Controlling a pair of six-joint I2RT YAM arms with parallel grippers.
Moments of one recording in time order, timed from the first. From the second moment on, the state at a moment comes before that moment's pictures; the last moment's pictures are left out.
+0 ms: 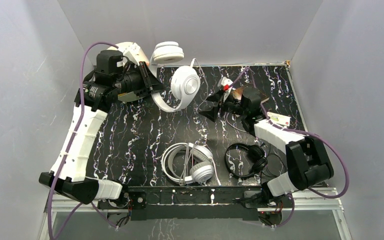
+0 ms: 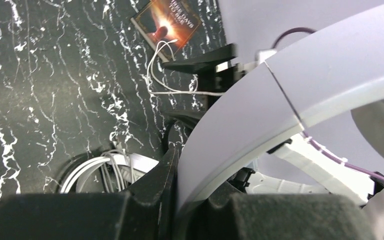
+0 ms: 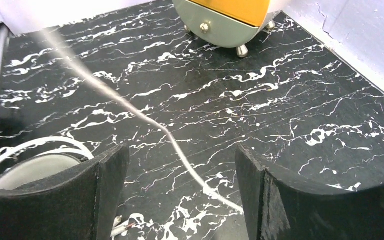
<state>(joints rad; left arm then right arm) -0.32 1.34 1.71 -0.89 0.46 -0.63 0.41 1.44 0.81 0.55 -0.83 -0.01</state>
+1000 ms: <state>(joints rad) -0.32 1.33 1.78 -0.84 0.58 -0.72 0.48 1.60 0.68 0.86 -0.61 -0.21</state>
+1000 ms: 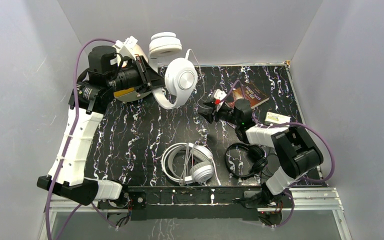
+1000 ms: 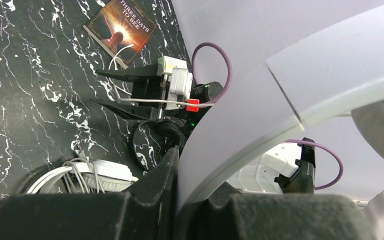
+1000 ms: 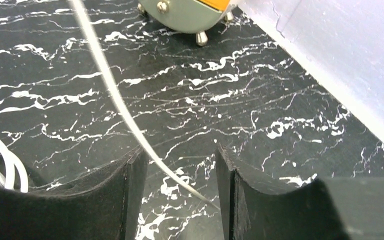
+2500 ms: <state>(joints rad) -0.31 1.57 1.57 -0.51 -0.48 -0.87 1.02 1.34 1.16 -0.67 -0.09 0.02</state>
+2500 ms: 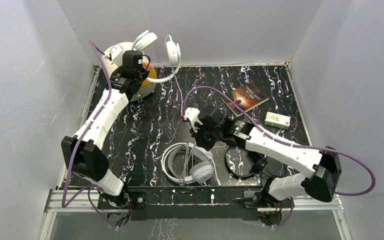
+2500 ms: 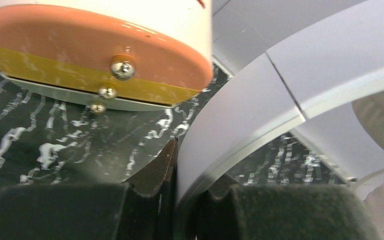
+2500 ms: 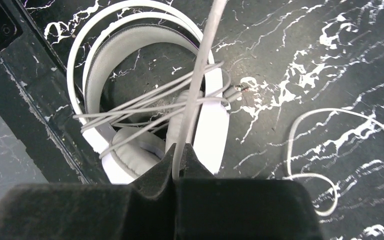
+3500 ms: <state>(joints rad) -0.52 1.48 1.31 -0.50 -0.20 -0.02 1.02 1.50 1.96 -0.86 0.12 -0.40</state>
